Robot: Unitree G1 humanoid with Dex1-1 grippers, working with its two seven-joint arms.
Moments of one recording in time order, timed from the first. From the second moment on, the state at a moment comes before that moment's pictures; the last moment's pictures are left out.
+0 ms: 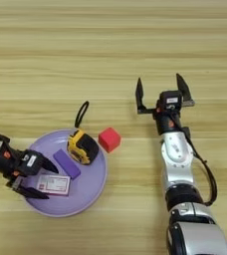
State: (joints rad) left arm -0.36 0.61 -0.49 0.15 0.04 -0.03 -1.38; right arm -0.42 -0.17 -0.15 0.79 0.04 -0.77 0.10
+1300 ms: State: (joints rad) left arm -0.35 0.61 -0.33 0.08 -0.10 -0.02 -1.32; right arm -0.42 -0.17 -0.14 0.79 0.03 -0.77 0.09
